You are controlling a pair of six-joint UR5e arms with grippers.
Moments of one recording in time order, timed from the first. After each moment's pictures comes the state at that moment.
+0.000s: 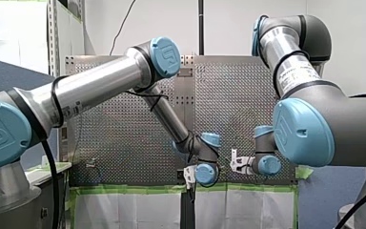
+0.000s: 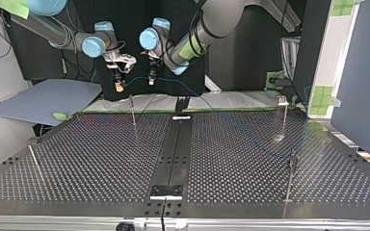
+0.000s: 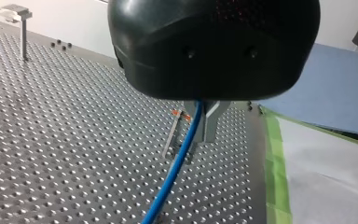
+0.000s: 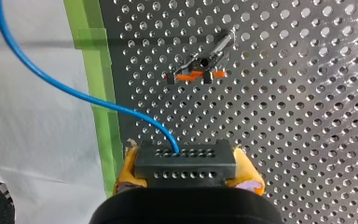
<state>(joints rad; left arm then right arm) -0.84 -2.67 -1.33 -2.50 -2.09 -1.90 1.82 -0.72 1.88 -0.89 1.38 1.61</state>
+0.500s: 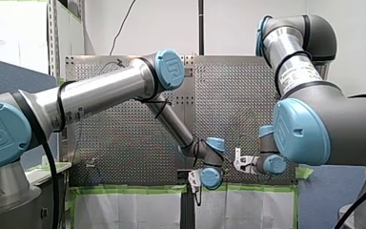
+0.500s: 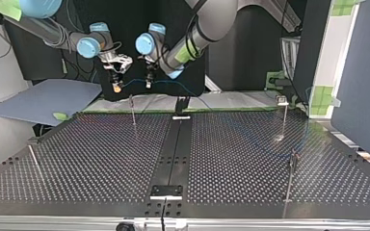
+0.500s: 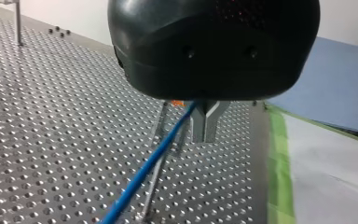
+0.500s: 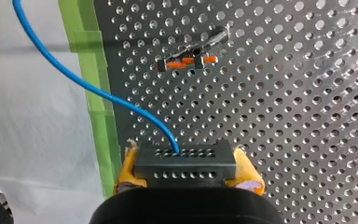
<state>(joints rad) -0.84 -2.75 -1.19 -2.55 -2.10 -1.94 1.77 -0.72 1.88 -0.90 1.29 1.63</state>
